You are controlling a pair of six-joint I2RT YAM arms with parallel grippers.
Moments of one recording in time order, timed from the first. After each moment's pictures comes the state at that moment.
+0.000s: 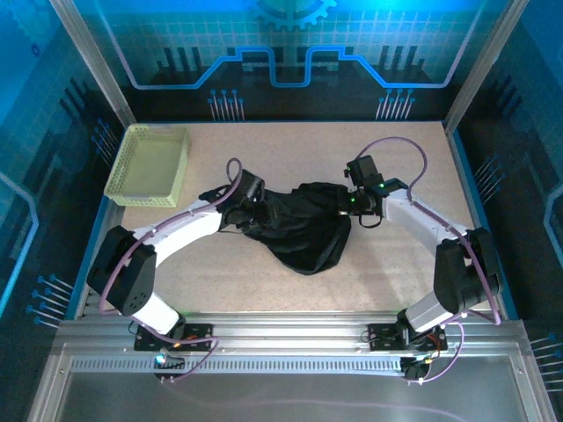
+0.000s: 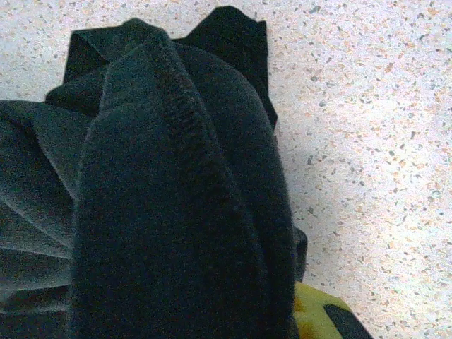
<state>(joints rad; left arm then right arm) -0.53 1.57 1.05 -0.49 0.07 -0.82 0.36 1.54 1.08 -0.59 -0.04 0.40</state>
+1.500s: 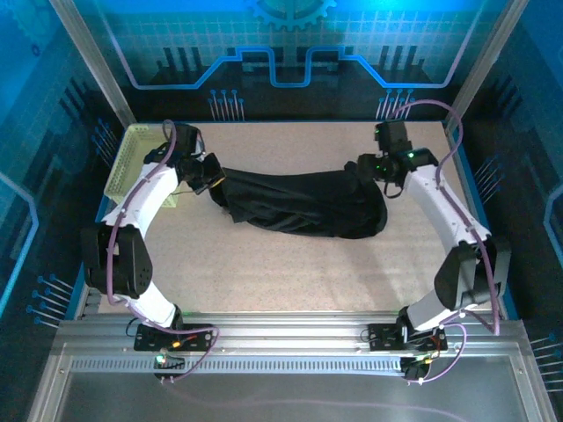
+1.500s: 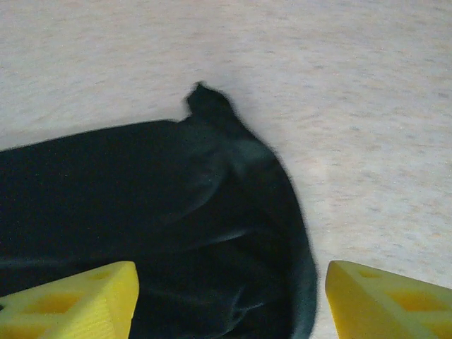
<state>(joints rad) -0.07 1.64 1.37 -0.74 0.28 -0.71 0.25 1.52 1.37 -0.78 0.14 0.26</state>
